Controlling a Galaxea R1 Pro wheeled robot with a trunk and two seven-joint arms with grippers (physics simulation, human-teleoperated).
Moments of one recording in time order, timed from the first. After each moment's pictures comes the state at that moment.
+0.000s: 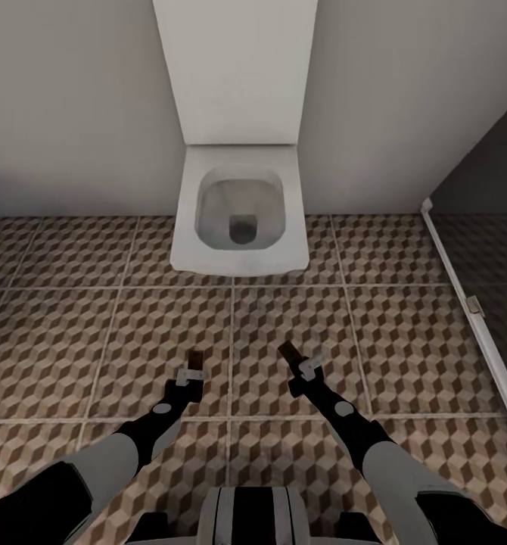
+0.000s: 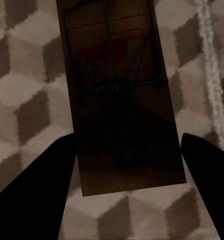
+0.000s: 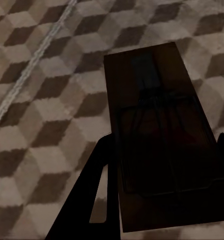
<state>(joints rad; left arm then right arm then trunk) -0.88 -0.02 -0.79 -0.16 0.65 -0.22 0.11 -0.81 0.08 -0.04 -0.30 0.37 -0.39 0.23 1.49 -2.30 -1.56</state>
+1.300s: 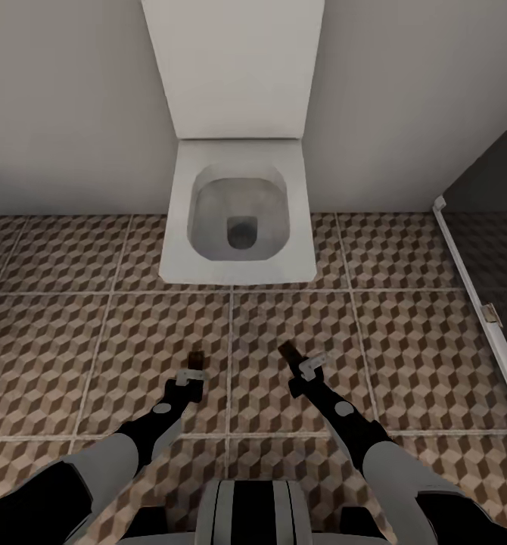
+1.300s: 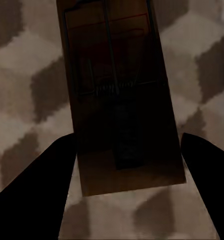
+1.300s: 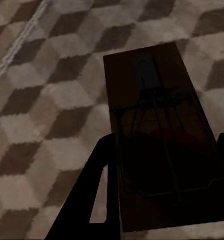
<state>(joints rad) -0.88 -0.02 -0.79 -0.16 0.65 -0.22 0.11 -0.81 0.08 -0.04 -0.30 0.37 -0.39 0.23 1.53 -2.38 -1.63</state>
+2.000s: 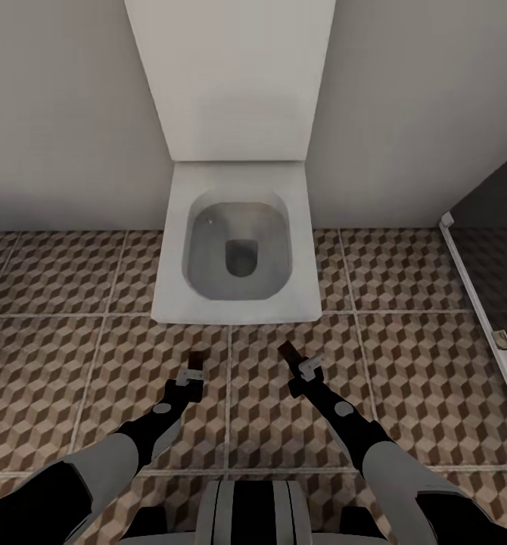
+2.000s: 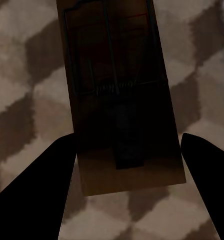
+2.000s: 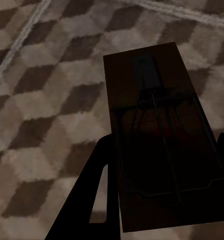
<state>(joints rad) -0.88 -0.02 -0.79 -0.16 0.65 -0.22 0.11 -0.81 0.08 -0.04 -0.30 0.37 -0.39 0.23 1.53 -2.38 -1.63</state>
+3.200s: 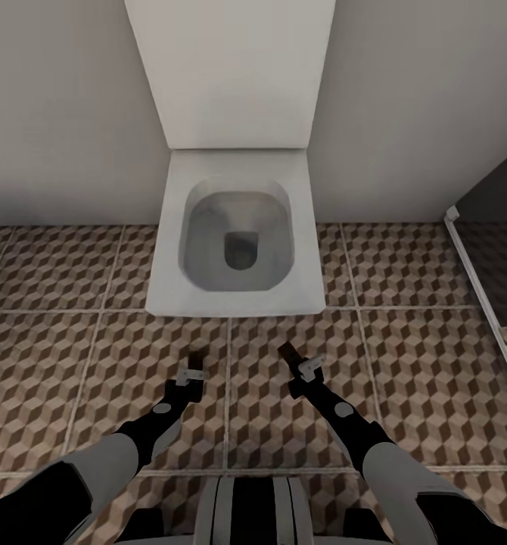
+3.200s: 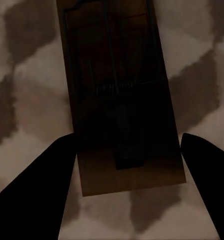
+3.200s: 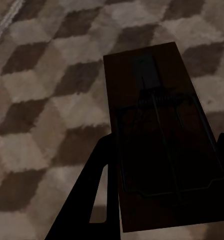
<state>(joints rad) -0.88 -0.02 -0.79 -0.16 0.65 -0.22 0.11 -0.80 0.08 -0.04 -0.30 0.37 -0.39 0.23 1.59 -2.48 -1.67</state>
